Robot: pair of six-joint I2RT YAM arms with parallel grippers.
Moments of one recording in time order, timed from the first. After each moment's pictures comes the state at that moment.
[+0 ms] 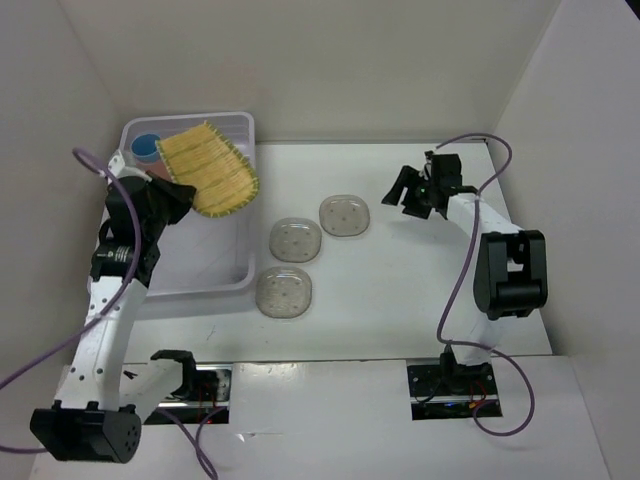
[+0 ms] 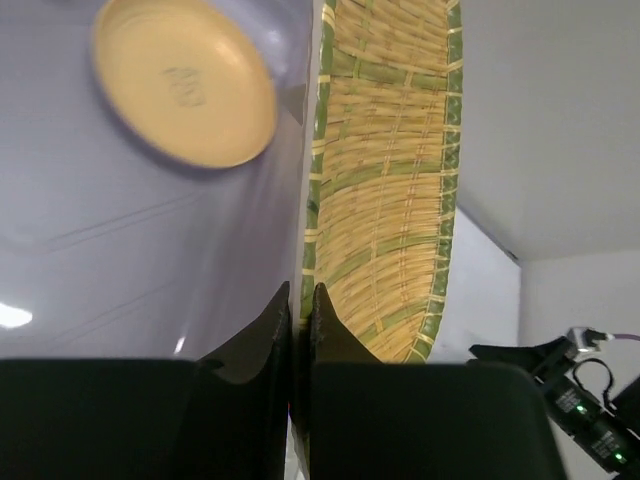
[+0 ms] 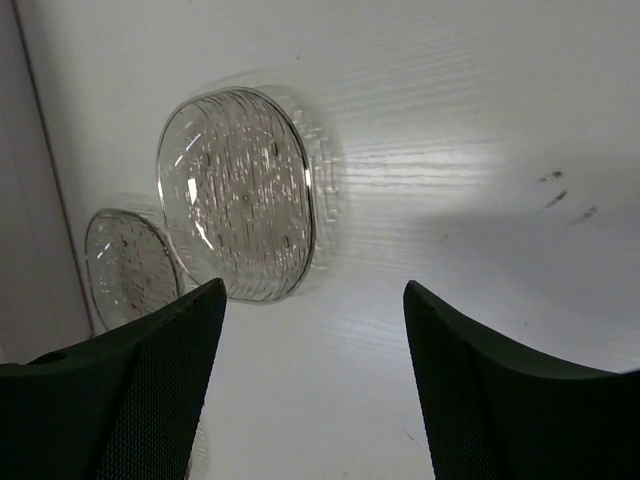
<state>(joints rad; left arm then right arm) -0.02 0.96 1.06 -0.37 -0.02 -0.79 0.04 1.71 1.17 -0.24 -0.34 0.47</state>
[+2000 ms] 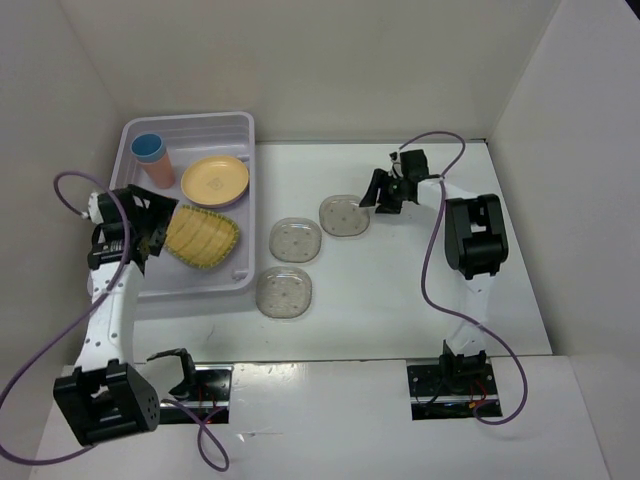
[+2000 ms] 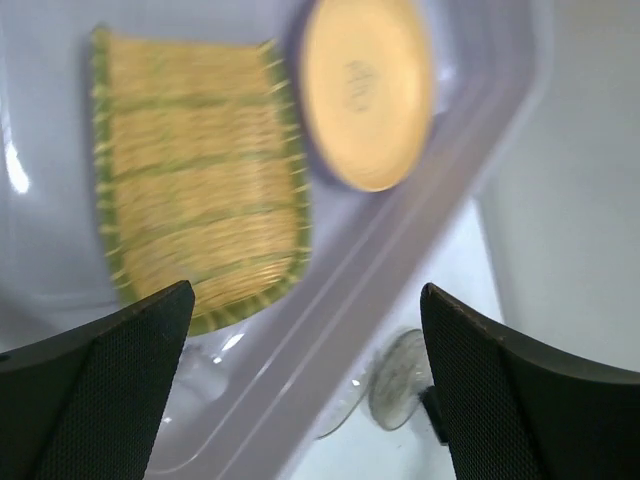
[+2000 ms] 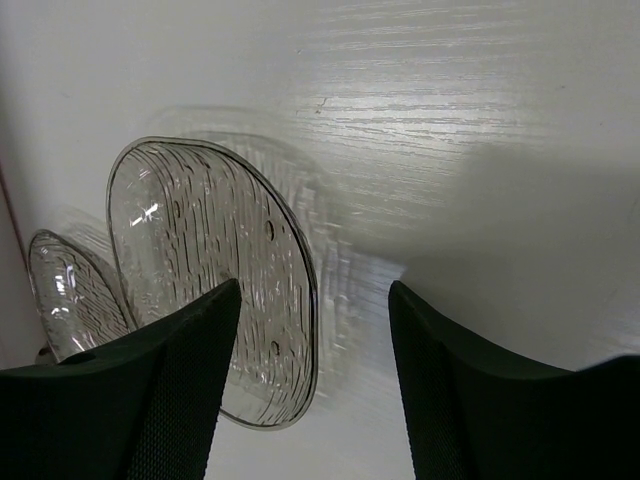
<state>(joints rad) 0.26 1.09 0.89 -0.47 0.00 -1.03 0.13 2.12 1.46 -0.23 -0.43 0.39</state>
